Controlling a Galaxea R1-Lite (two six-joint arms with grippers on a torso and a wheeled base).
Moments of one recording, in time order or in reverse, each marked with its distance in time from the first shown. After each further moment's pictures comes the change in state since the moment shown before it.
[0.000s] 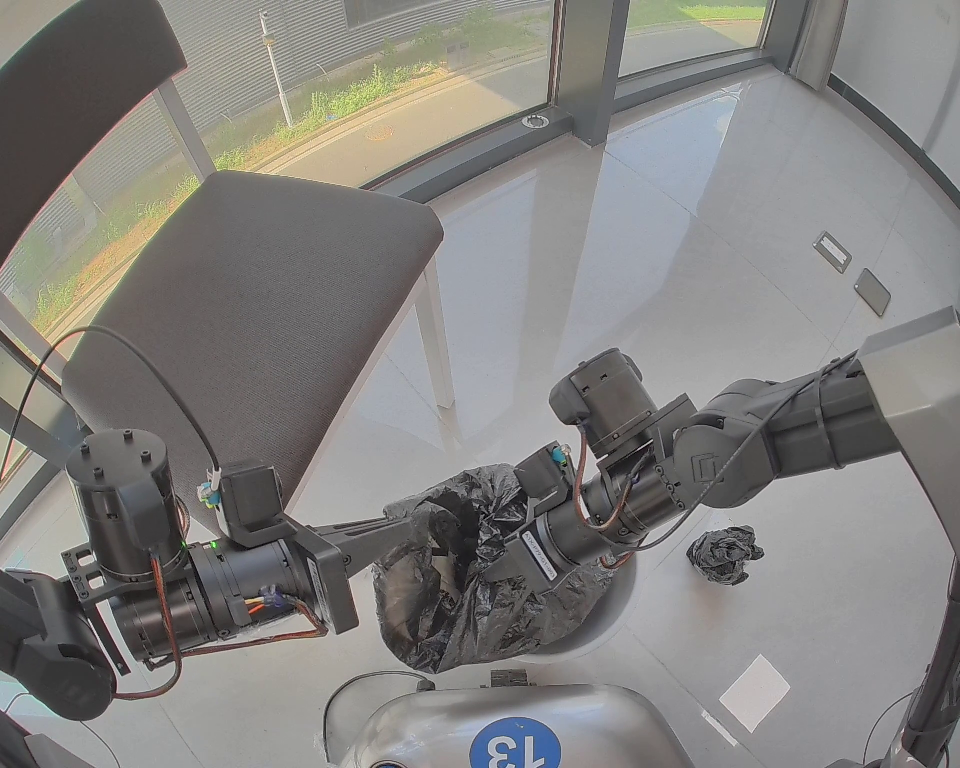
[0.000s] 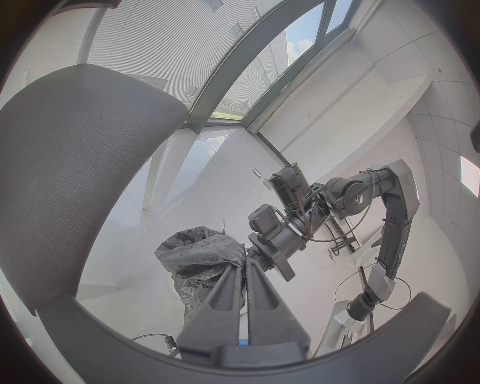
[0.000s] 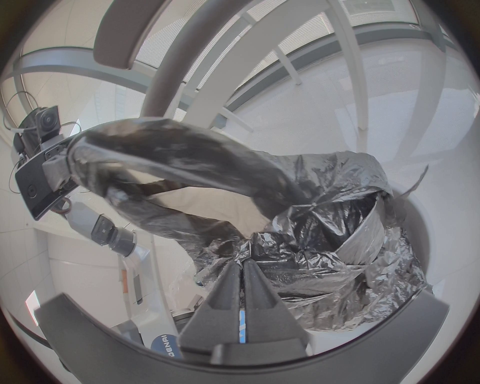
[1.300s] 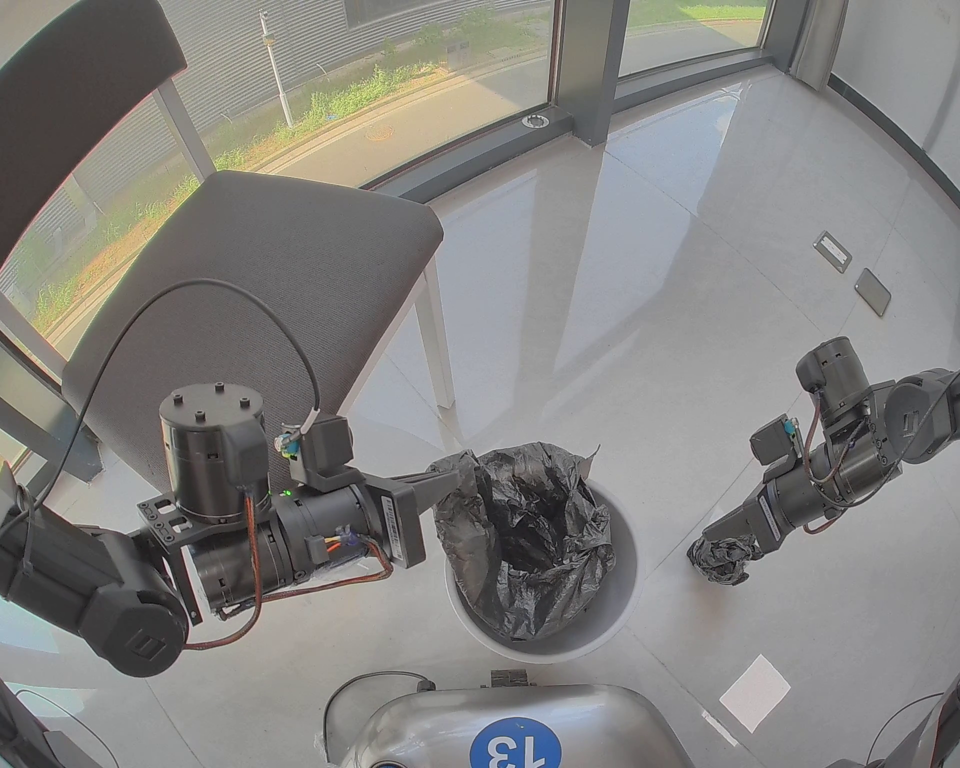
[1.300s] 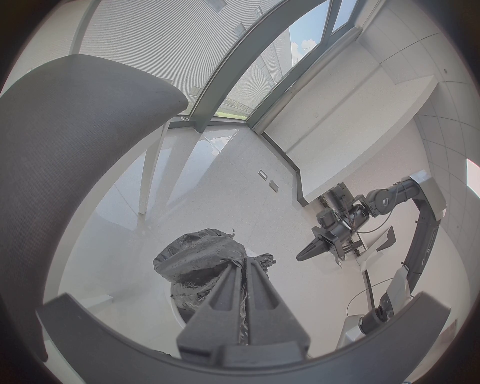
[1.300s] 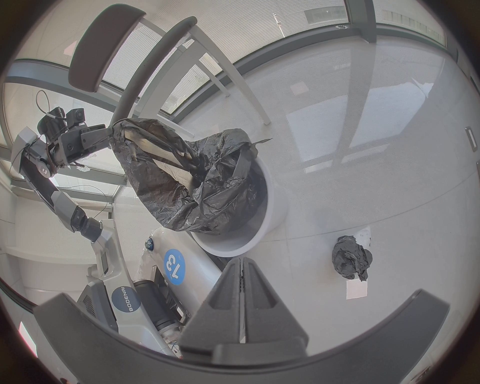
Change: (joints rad) left arm -0.001 0.197 -0.202 0.005 0.032 -0.011; right arm -0.468 -0.336 0.397 0.035 -0.001 -0.286
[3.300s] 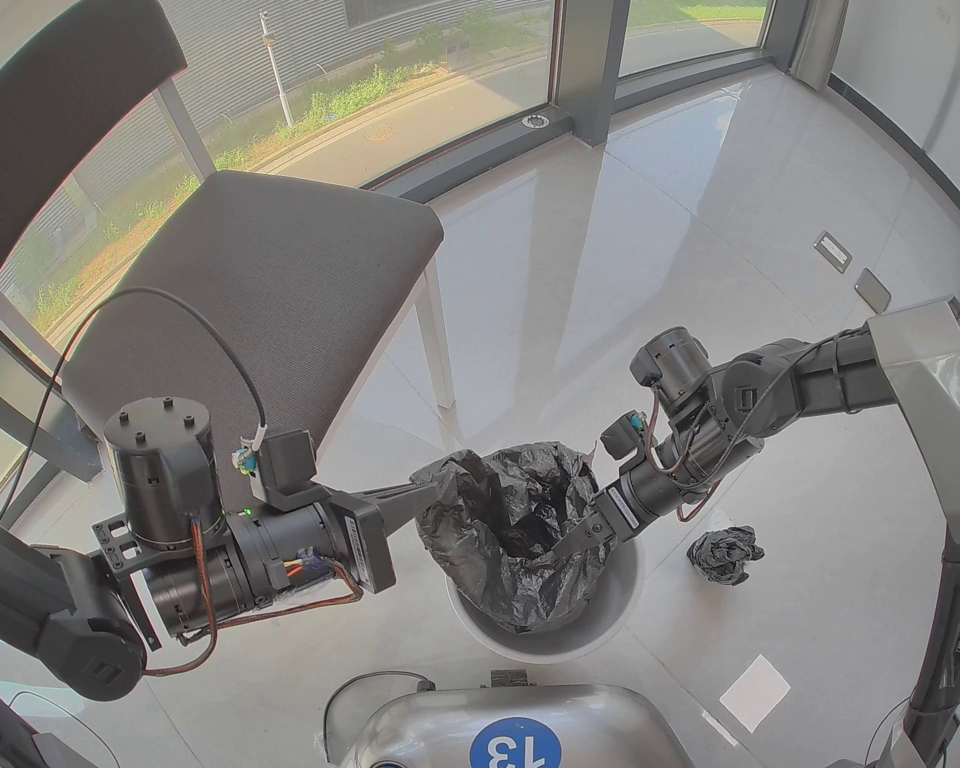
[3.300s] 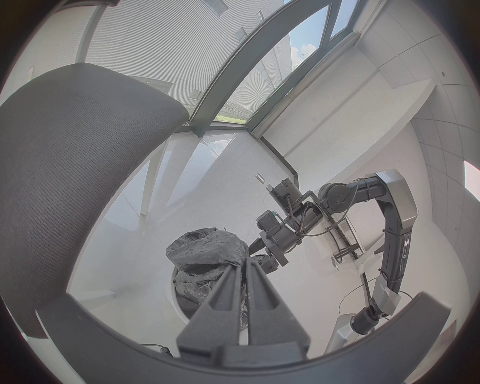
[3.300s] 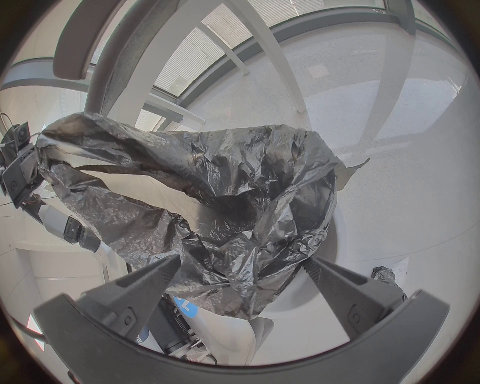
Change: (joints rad) left arm -0.016 -0.111 0.091 -0.004 0.013 -0.016; right arm 0.242 0.379 -0.507 0.190 -0.068 0.129
